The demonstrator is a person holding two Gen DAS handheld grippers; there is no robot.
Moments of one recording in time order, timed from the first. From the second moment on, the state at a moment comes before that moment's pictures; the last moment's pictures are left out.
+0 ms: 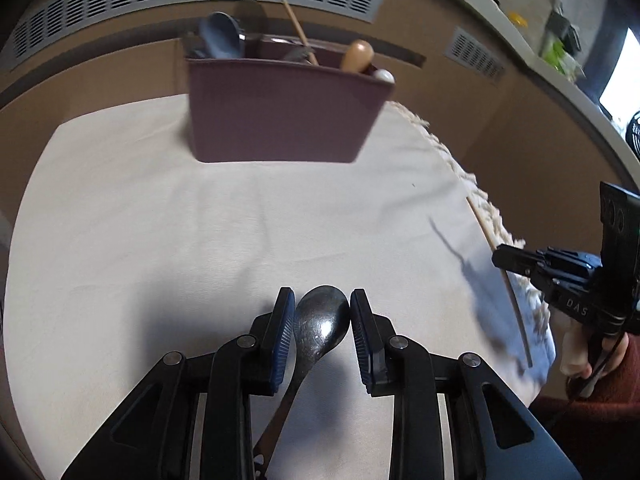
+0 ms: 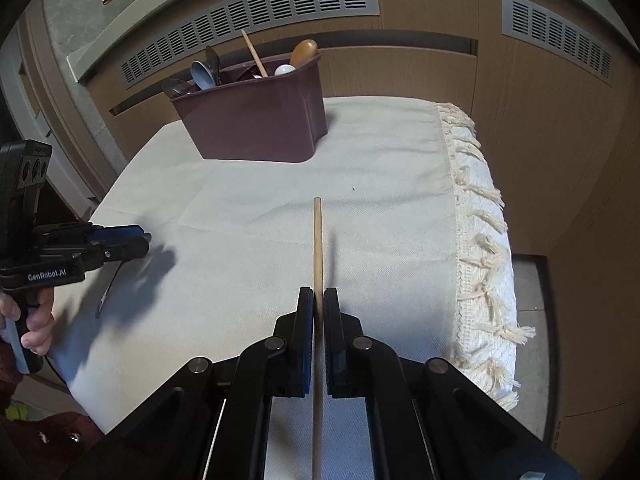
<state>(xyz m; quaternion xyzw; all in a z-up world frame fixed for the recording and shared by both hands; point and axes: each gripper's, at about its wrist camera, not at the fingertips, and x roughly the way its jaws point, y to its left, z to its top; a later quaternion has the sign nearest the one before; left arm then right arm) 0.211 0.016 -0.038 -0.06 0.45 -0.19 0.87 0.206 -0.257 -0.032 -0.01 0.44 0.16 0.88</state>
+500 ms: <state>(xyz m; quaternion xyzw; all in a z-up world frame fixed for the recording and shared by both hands) 0.212 0.040 0.056 -0.11 0.33 -0.19 0.92 0.223 -0.235 0.011 0.01 0.38 0.20 0.90</state>
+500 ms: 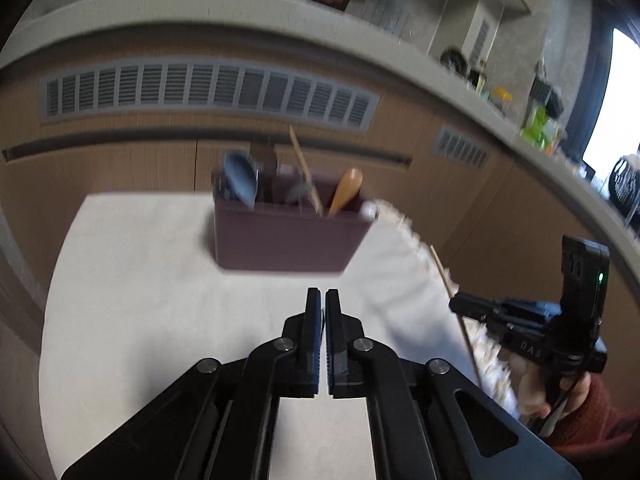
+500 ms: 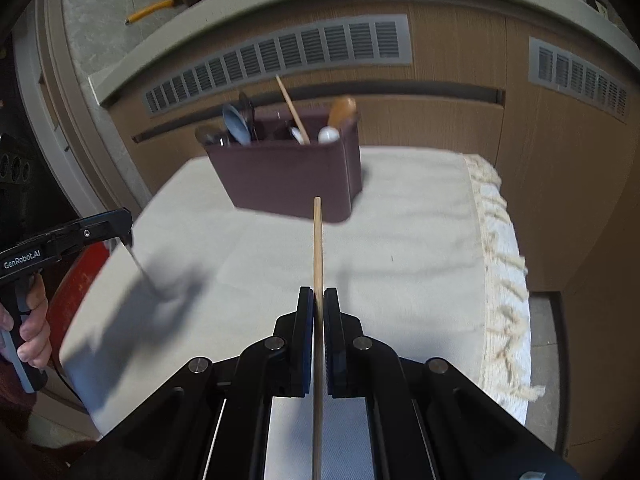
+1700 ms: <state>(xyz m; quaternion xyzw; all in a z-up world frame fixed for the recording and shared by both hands) 0.159 0.009 -0.074 -0.01 0.42 -0.08 0.90 0.228 -0.225 0.008 -0.01 0.39 0.22 0.90</state>
